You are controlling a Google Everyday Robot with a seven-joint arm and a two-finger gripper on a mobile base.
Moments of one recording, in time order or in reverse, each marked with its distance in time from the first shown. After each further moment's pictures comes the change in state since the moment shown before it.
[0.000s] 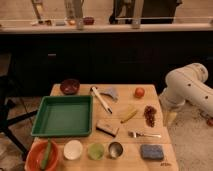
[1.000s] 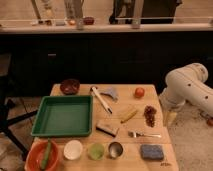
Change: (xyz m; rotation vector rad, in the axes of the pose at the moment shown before) arm 0.000 0.000 0.000 0.000 0.000 0.000
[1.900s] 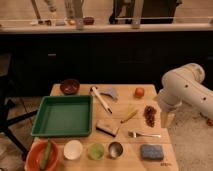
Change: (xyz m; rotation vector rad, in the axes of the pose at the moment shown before) arm -0.039 0.015 -0.011 -0.005 -0.019 -0.193
